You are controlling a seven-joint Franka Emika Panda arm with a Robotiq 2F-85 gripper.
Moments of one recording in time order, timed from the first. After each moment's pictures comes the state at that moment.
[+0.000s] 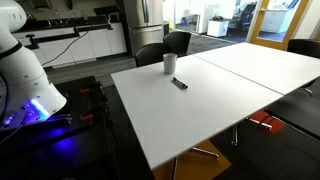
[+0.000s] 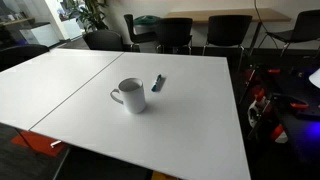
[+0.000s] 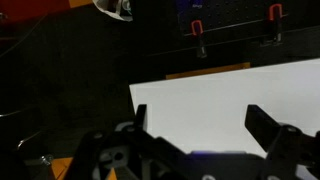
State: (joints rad) arm -0.20 -0.83 -0.15 -2.43 -0.26 1.54 -0.11
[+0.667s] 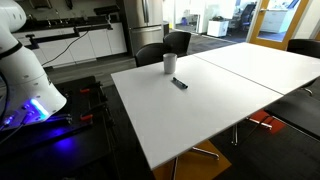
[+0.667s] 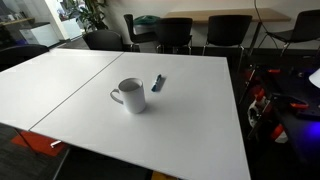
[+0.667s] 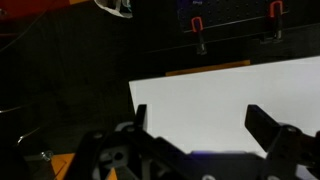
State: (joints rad) arm -0.19 -0.83 -0.16 -2.43 -0.26 1.56 -0.11
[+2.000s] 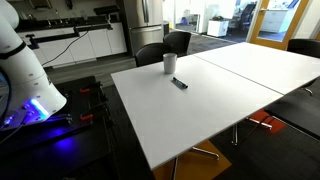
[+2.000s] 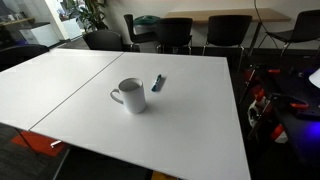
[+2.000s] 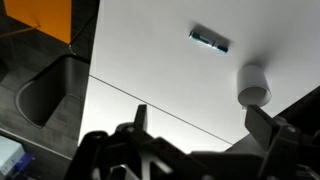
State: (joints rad) arm 0.04 -0.42 -0.17 -2.42 -0.16 2.47 -0.47
